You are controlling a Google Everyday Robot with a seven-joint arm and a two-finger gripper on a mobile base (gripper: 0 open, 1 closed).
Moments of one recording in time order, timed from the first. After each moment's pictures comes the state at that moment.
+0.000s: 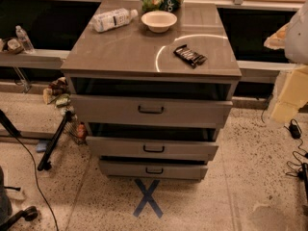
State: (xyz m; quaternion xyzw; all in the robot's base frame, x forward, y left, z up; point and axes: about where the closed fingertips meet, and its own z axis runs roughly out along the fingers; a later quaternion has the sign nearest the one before) arm 0.438 -0.217 0.977 -0.60 0.78 -0.03 0.16
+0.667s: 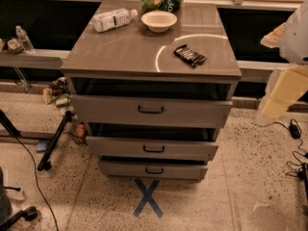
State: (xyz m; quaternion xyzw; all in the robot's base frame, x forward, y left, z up) arm 0.450 -0.209 0.973 -0.59 0.78 -0.03 0.19
